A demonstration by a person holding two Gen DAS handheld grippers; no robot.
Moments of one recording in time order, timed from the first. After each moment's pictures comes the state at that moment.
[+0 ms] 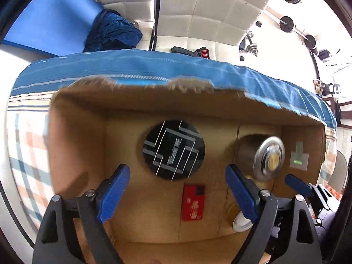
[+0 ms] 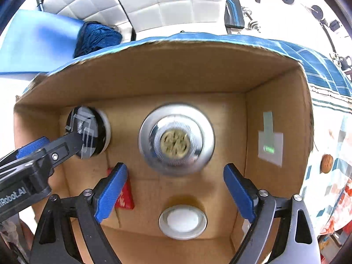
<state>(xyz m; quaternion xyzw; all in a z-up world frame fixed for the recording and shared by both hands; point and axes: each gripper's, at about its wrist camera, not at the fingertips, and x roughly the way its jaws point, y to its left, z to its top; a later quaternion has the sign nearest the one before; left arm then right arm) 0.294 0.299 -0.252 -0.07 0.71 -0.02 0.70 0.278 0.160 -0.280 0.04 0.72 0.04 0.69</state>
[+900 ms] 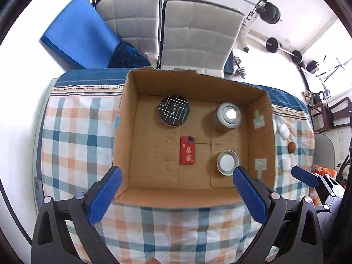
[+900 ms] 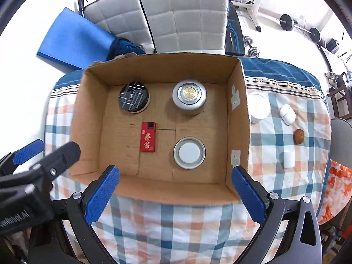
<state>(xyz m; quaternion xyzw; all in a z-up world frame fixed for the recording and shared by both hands) 0.148 0.301 -0.110 -0.06 0.62 -0.02 0.78 0.138 0.146 -0.129 0.03 0.64 0.07 0.76</state>
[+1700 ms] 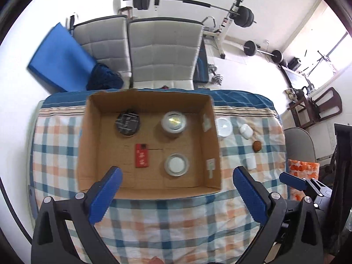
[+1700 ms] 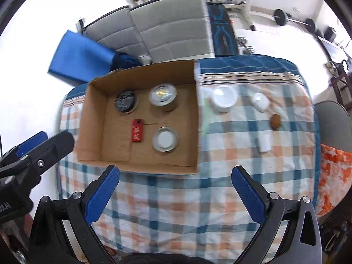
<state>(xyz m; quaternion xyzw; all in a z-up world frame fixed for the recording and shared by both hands) 0.134 0.186 -0.058 -0.05 0.58 -0.07 0.81 0.110 0.014 -0.086 0.09 0.63 0.06 0.77</state>
